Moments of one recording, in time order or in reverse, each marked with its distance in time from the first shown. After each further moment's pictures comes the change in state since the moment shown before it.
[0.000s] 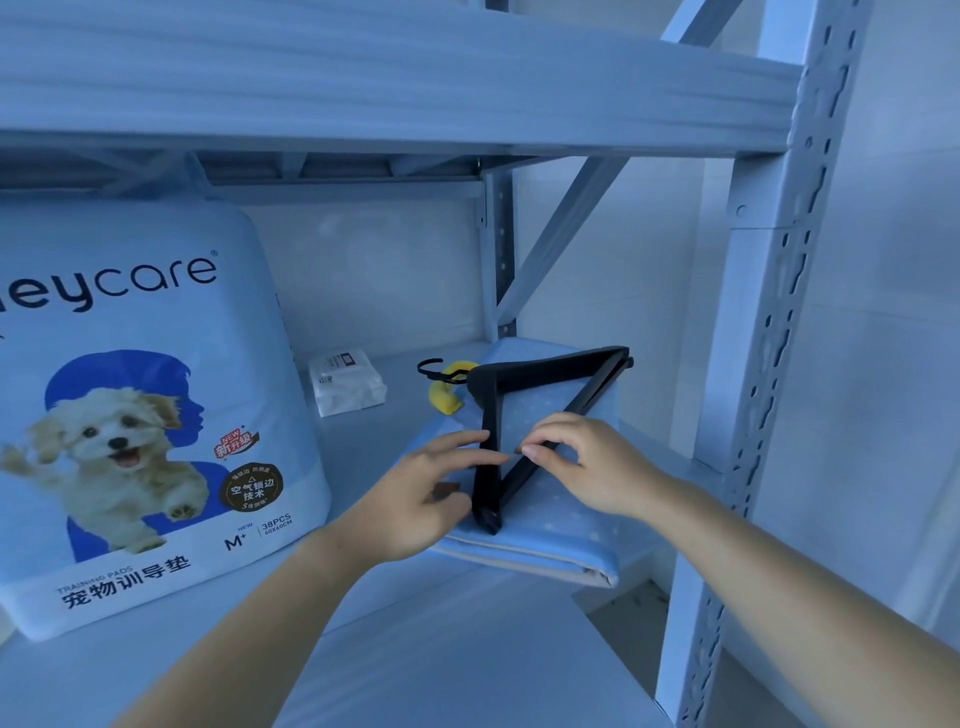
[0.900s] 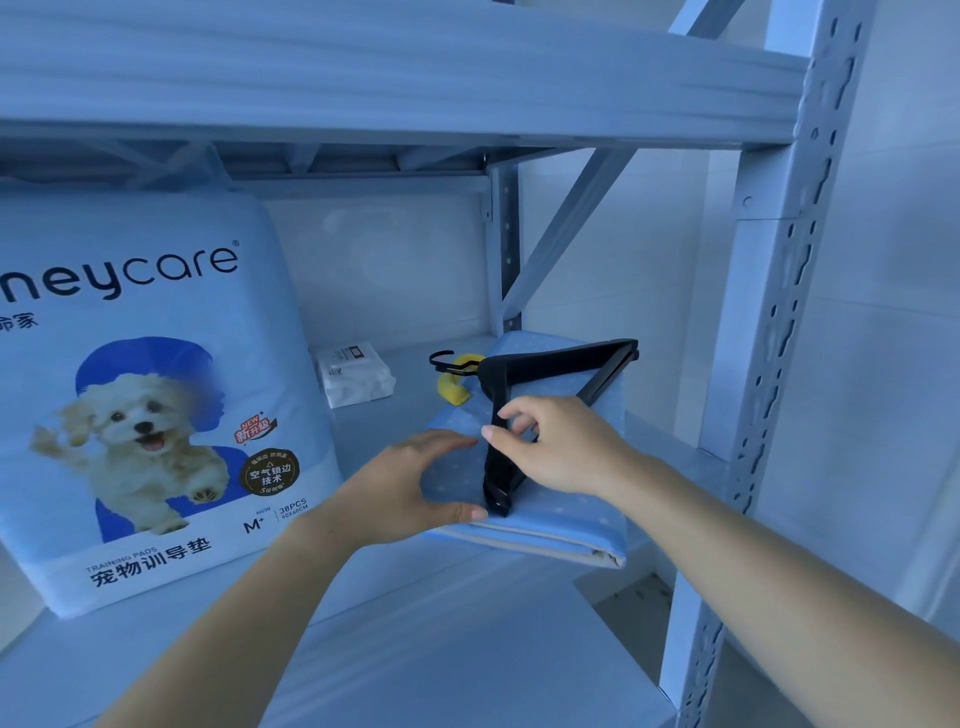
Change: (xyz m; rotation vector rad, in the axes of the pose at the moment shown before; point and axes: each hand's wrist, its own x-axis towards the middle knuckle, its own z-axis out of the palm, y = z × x) left_hand -0.010 -0.014 -0.019 0.284 -0.054 -0.095; right_hand 0.009 -0.062 0.003 -0.074 0.001 0.230
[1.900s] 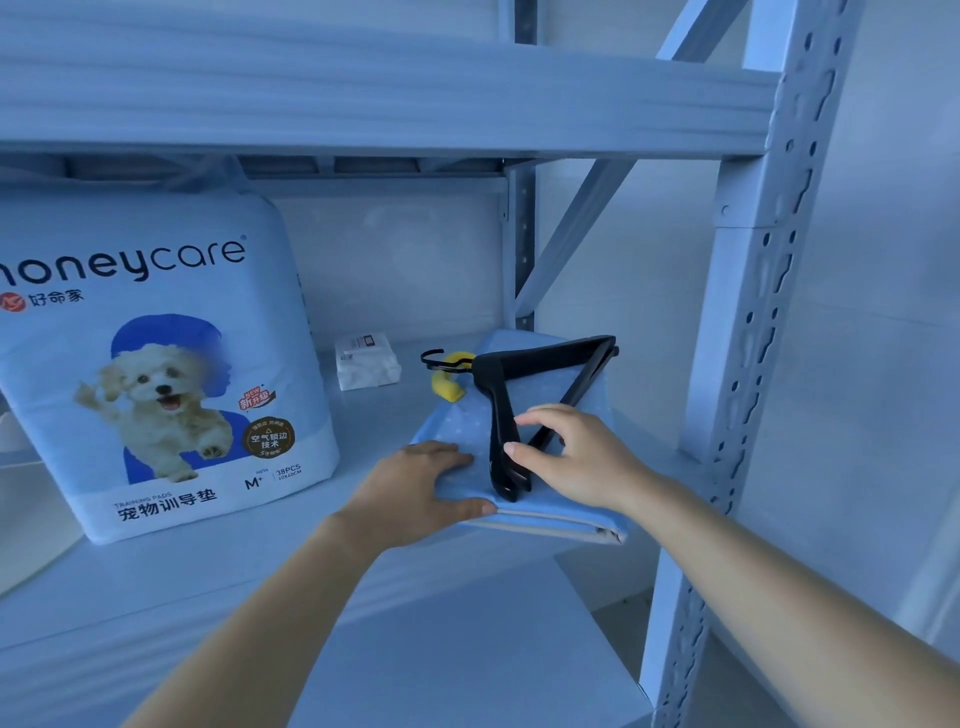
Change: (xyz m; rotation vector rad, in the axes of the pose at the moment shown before) left_hand -0.009 0.054 0.037 0.232 0.051 -0.267; right_hand -0.030 0.047 -0.018 0.151 -0.072 -0.096
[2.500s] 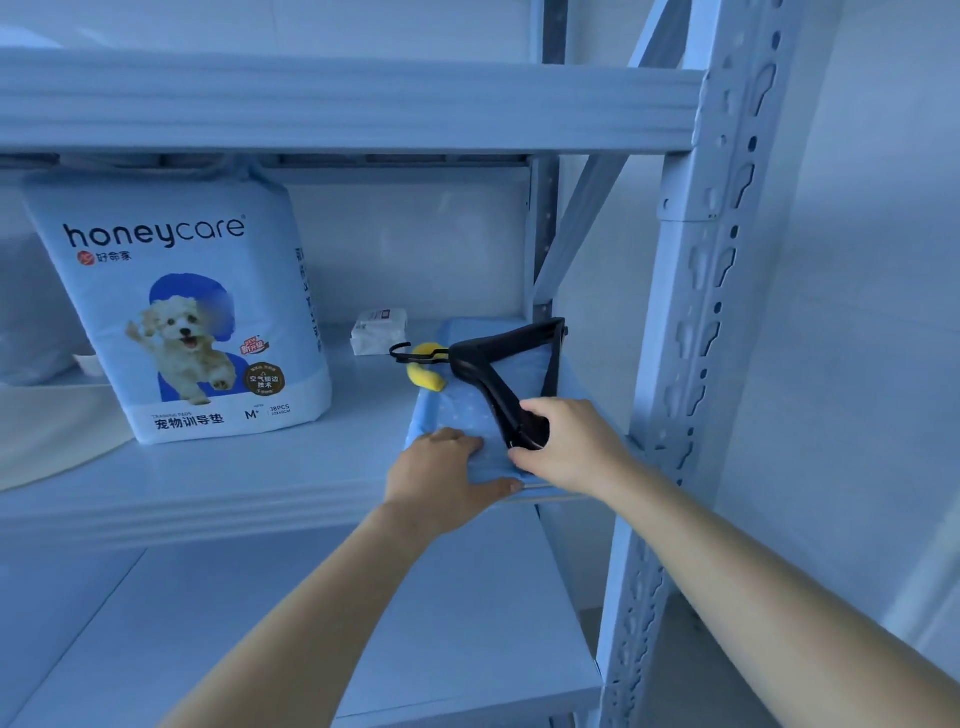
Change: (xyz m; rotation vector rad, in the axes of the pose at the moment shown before) left_hand -0.021 0.132 0.044 0.103 0.191 -0.277; right_hand -0.045 0.043 -0.051 -0.050 -0.009 -0.113
